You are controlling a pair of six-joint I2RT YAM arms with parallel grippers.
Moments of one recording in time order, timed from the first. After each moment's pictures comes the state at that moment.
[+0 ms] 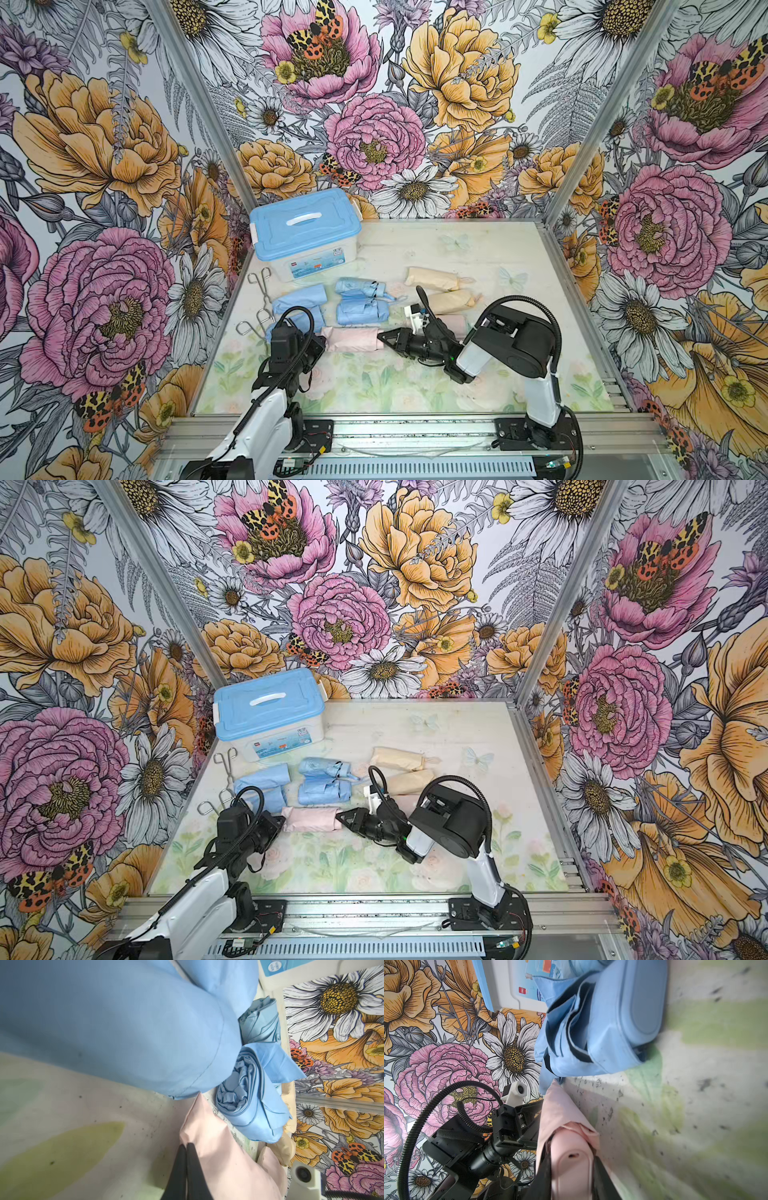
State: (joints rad) left arm 0.02 0.78 0.10 -0.06 0.28 -0.96; right arm 0.90 2.03 0.57 1.20 -0.31 1.28
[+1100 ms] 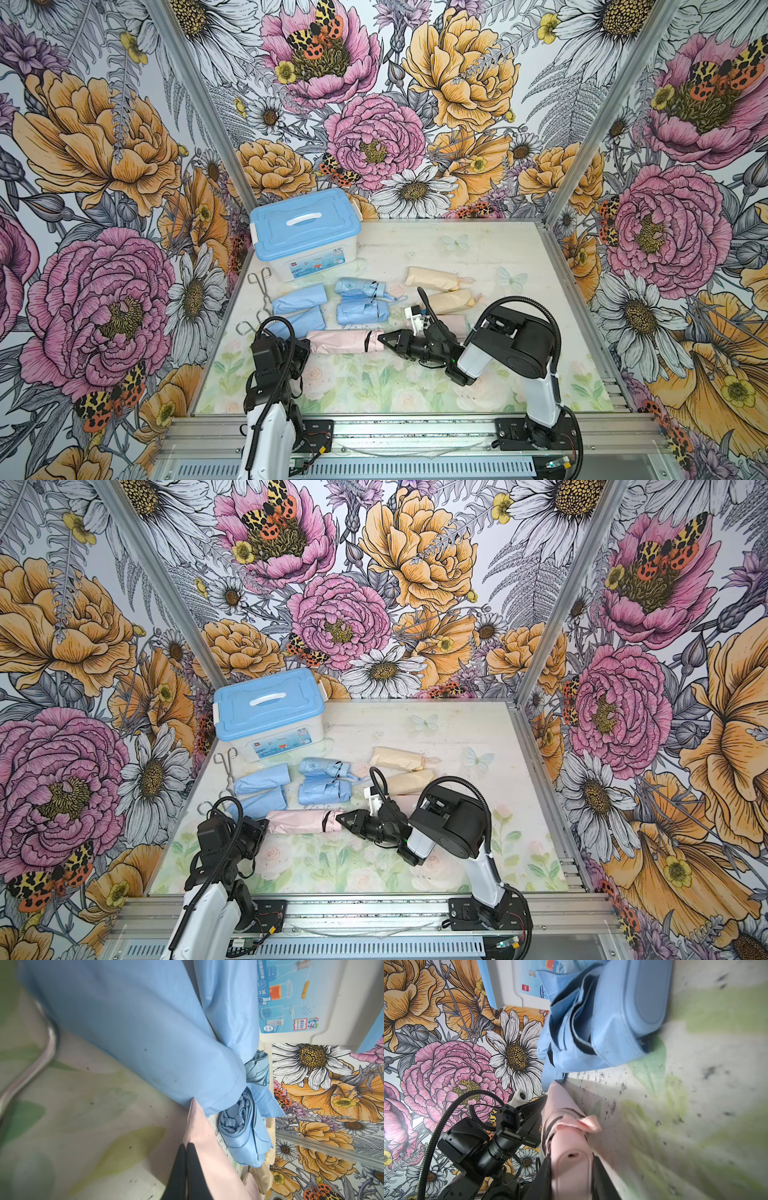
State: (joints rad) left arm 0.28 0.56 0.07 -0.24 0.36 -1.00; right arm 0.90 2.03 0.54 1.23 -0.31 1.28
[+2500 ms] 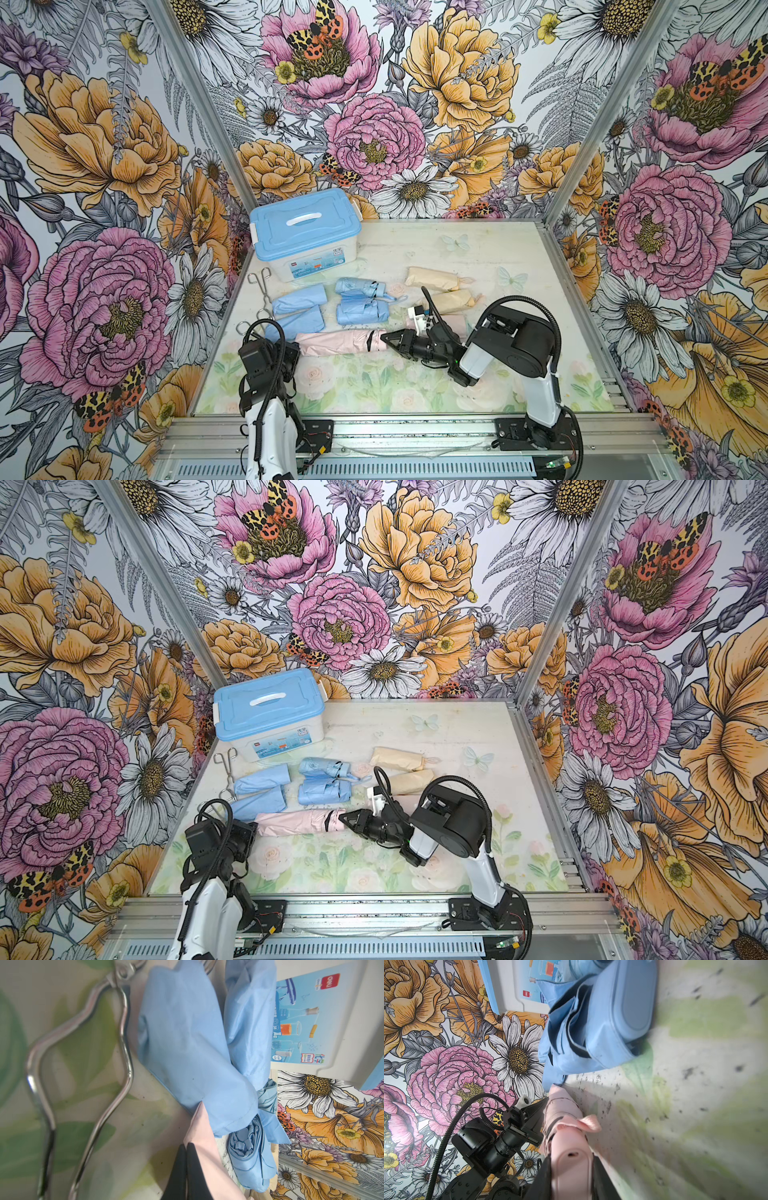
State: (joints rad) left arm 0.46 0.60 0.08 -0.27 0.41 -0.94; right arm 0.88 2.03 0.52 1.27 -0.31 1.30
